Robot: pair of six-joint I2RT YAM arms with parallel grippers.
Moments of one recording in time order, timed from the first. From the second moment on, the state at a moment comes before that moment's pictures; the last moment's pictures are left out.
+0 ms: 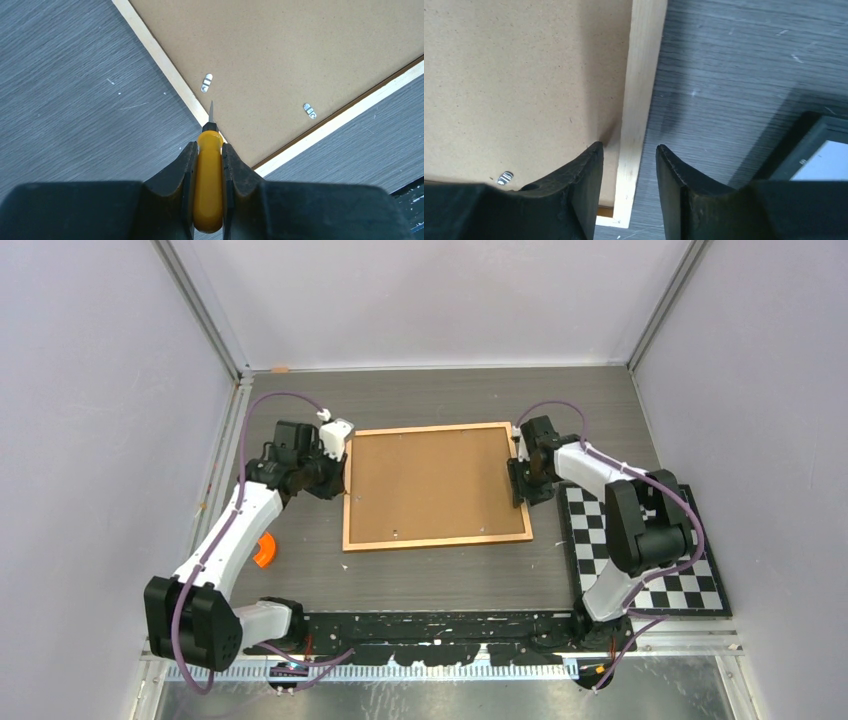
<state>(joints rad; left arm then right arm) -0.22 1.21 0.98 -0.65 0.24 0.23 0.26 1.68 1.05 -0.62 -0.04 0.11</state>
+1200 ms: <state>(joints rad) -0.15 1.22 0.98 -0.65 0.31 0.18 0.31 2.15 1.69 -0.63 -0.09 -0.60</state>
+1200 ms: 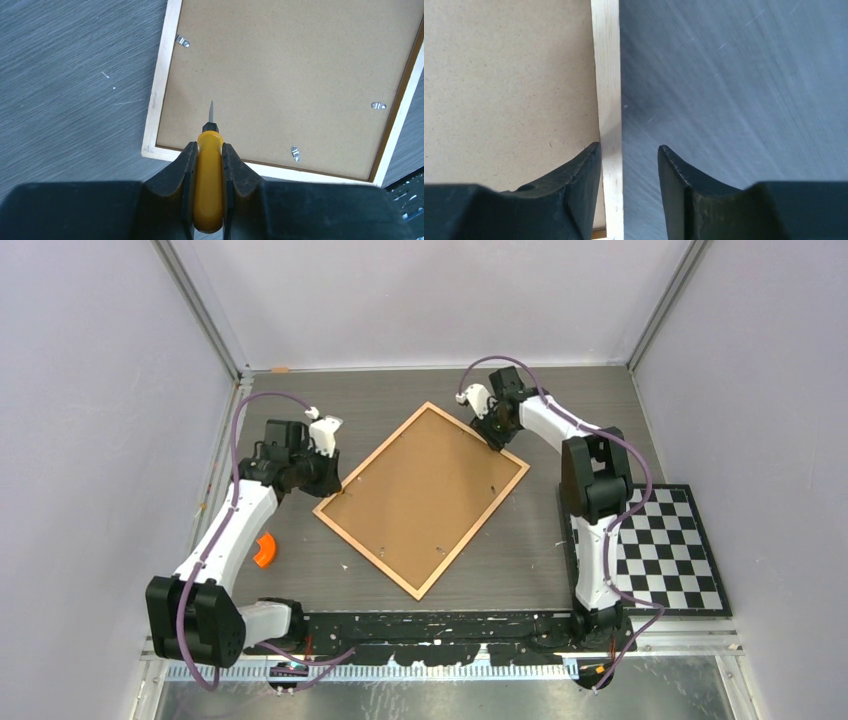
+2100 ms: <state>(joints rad) 0.10 1.30 0.98 -0.63 0.50 0.03 0.99 1.66 1.20 -0.47 -0.20 -0.02</state>
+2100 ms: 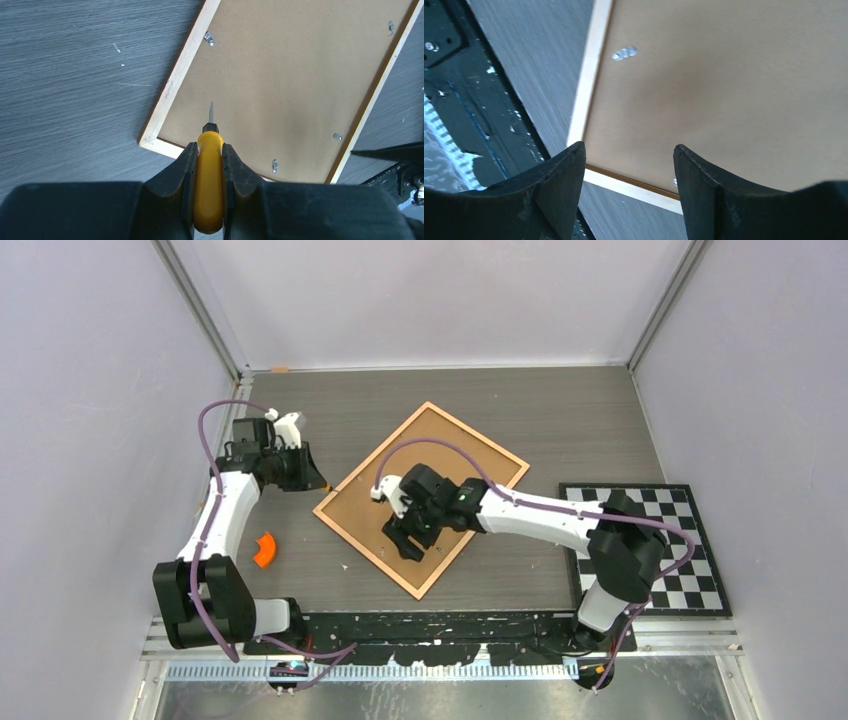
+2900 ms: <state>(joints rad) 0.12 1.31 0.98 -0.63 0.55 0.02 1.29 1.92 1.28 -0.42 0.12 -0.11</state>
